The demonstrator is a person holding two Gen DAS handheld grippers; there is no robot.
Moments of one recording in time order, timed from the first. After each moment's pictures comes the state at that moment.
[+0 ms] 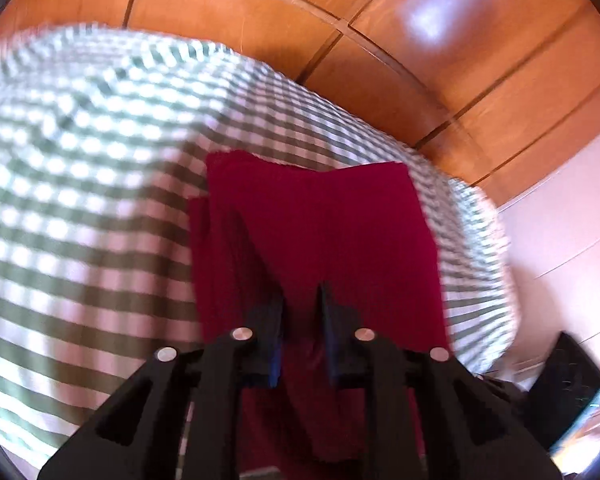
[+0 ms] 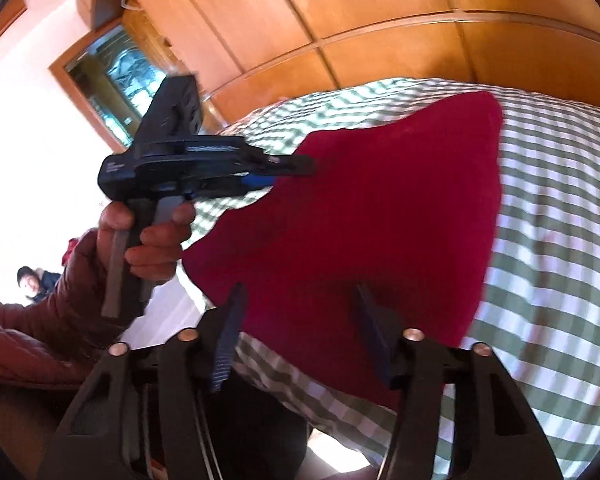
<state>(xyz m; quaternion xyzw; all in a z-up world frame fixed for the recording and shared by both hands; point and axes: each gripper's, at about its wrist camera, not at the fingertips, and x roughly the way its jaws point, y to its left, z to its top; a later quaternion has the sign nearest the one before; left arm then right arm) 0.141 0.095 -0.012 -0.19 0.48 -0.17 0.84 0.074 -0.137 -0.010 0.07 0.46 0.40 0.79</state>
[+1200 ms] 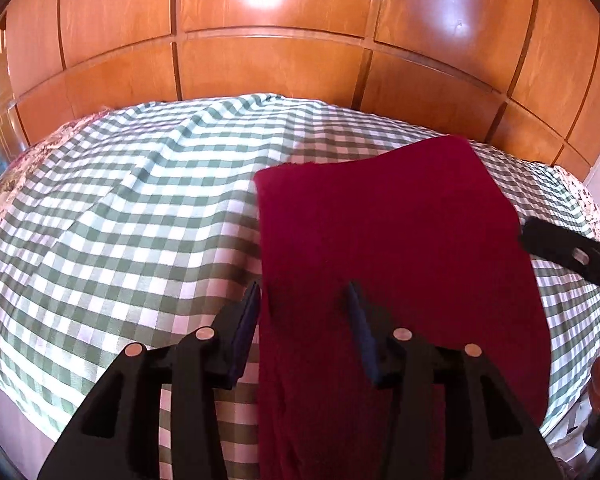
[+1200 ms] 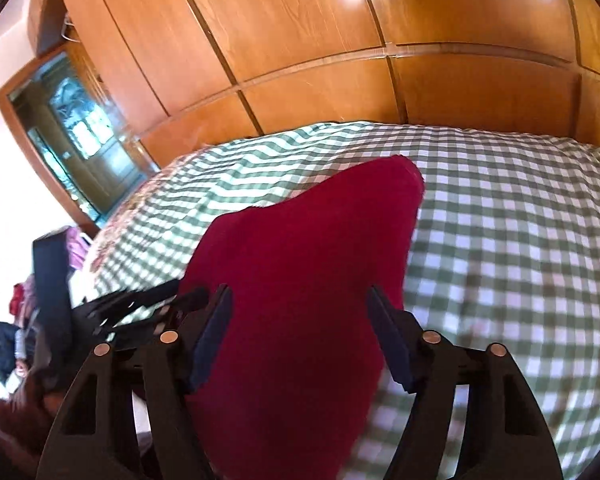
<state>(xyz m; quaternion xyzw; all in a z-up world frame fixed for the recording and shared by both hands) 0.106 0.070 -0.022 -0.05 0.42 -0.02 0.90 0.181 -0.143 -0.005 0.05 0.43 0.25 0.87</state>
